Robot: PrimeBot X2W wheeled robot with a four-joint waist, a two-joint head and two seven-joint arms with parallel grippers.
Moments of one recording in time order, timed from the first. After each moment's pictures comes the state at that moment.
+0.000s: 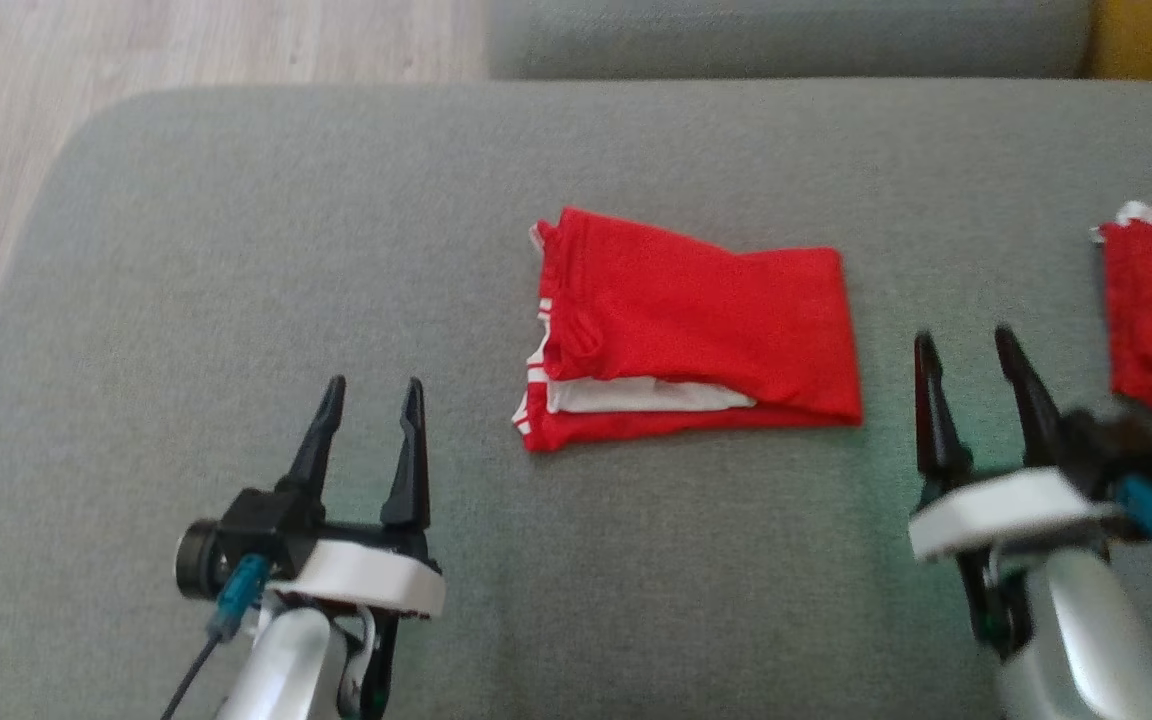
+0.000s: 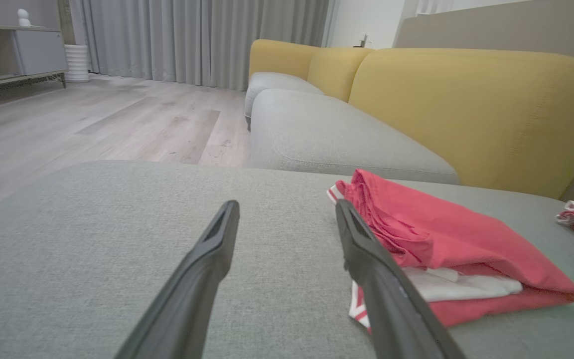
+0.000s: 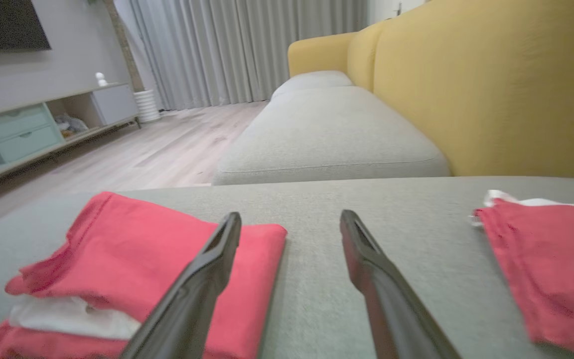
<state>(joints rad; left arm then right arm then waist) -0.19 0.04 -0.26 0.37 -0.26 -0.01 -0.25 -0.16 -0.05 -0.01 0.35 0.08 0.12 -0.24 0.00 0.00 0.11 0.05</state>
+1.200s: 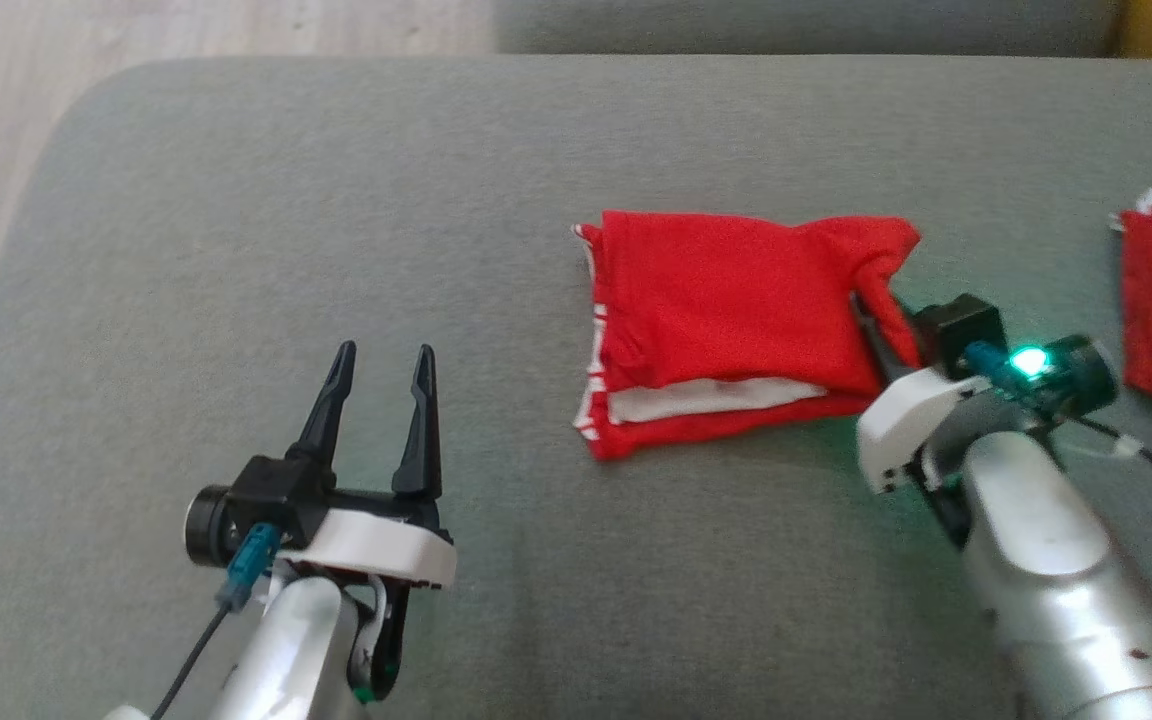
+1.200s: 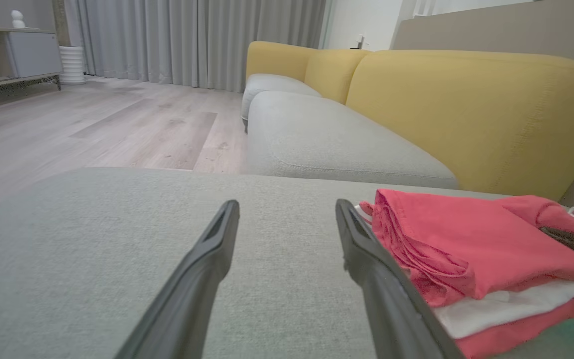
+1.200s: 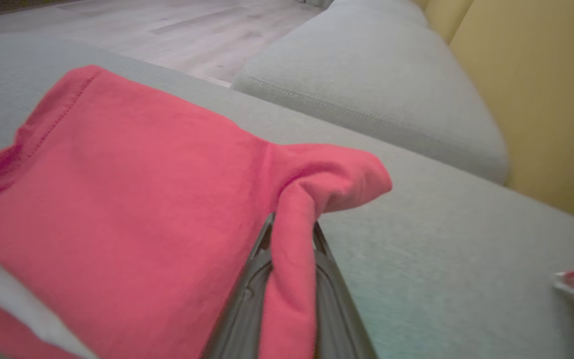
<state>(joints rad) -0.26 0.04 -0.30 0.38 -0.28 0.00 -0.25 -0.56 -0.08 0.12 0.87 -0.16 0.12 -0.17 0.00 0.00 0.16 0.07</state>
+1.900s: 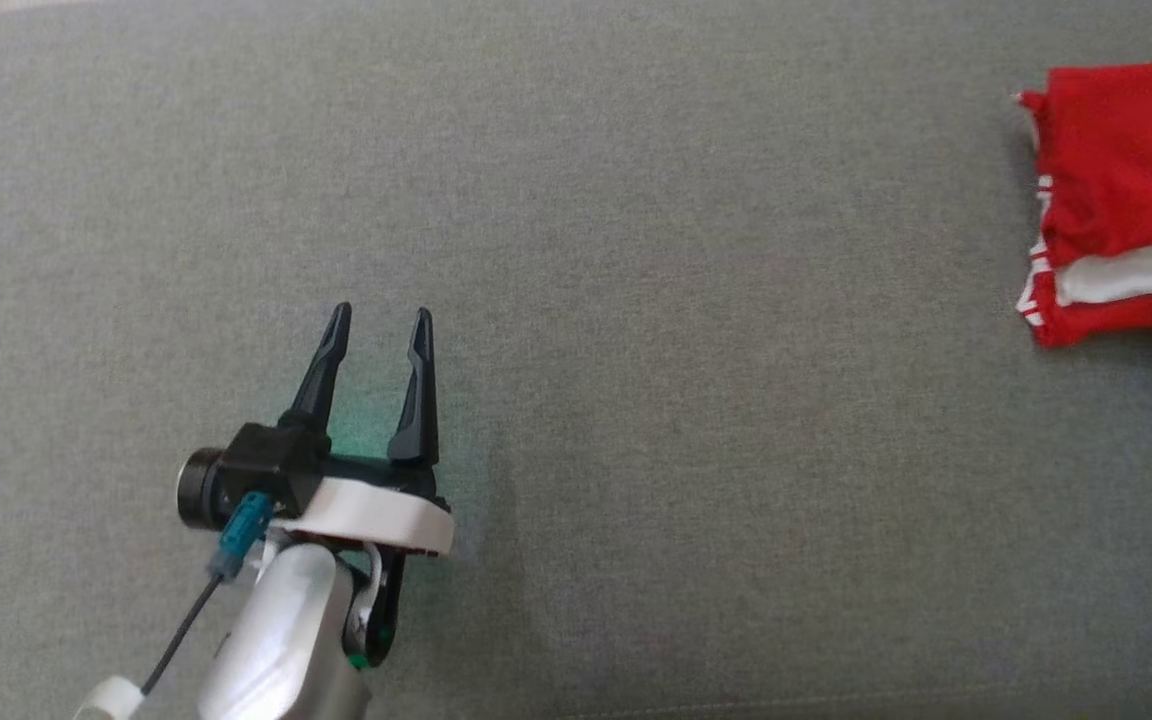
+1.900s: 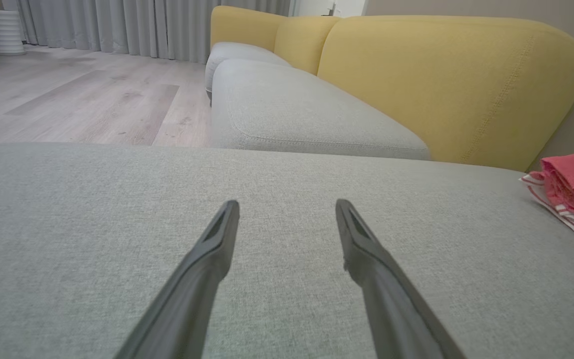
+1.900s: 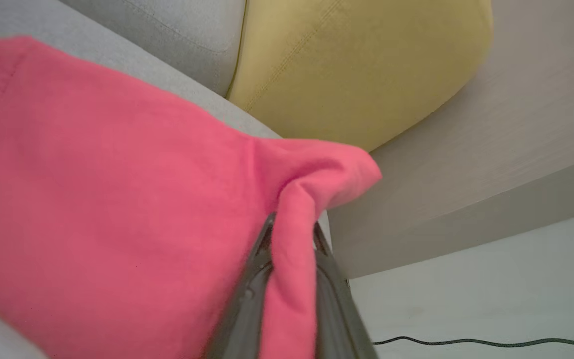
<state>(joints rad) -0.30 0.04 -0.29 0.38 -0.27 0.00 -0.25 -0.64 -0.62 0.02 0.72 -0.19 0.12 0.08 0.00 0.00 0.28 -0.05</state>
